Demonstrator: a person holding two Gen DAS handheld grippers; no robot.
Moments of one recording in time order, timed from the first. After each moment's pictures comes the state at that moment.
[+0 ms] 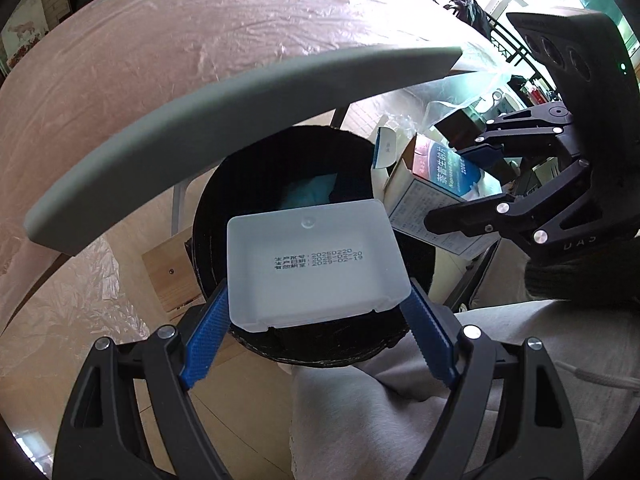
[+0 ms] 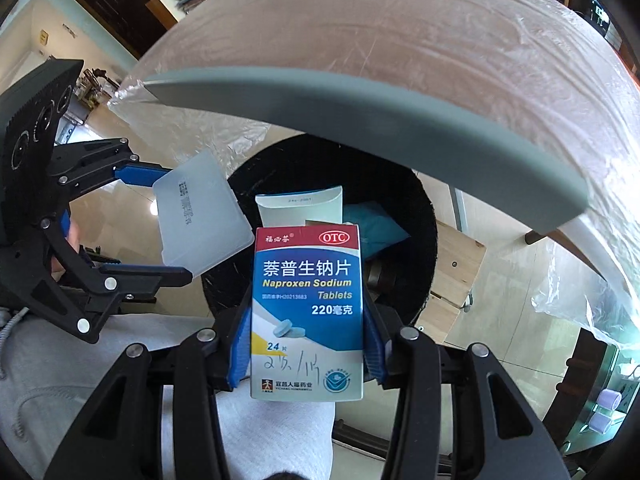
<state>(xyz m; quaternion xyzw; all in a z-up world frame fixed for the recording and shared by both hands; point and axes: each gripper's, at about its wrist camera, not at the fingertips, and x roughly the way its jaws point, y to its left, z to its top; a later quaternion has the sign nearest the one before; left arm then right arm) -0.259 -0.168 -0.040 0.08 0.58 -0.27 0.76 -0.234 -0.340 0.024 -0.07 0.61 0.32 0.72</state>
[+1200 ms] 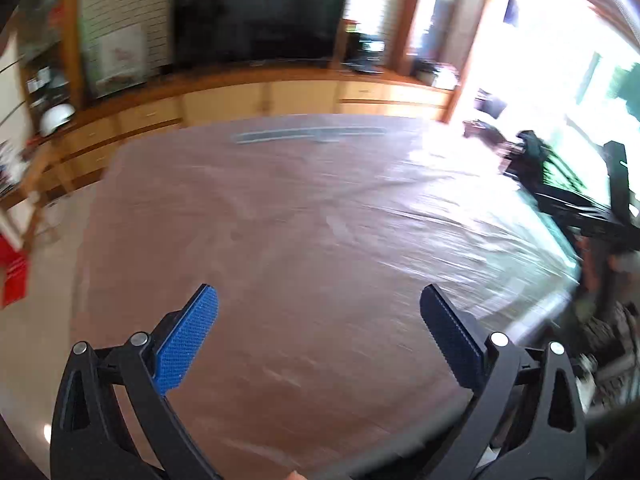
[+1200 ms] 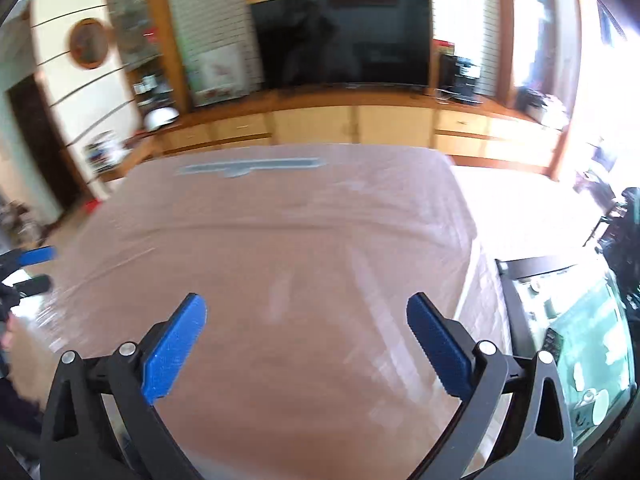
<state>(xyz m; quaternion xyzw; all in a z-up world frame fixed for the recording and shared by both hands) -0.114 -0.070 0.068 -0.01 0.43 -0.12 0.90 -0.072 -0.446 0.128 0.00 0.41 0.13 0.90</state>
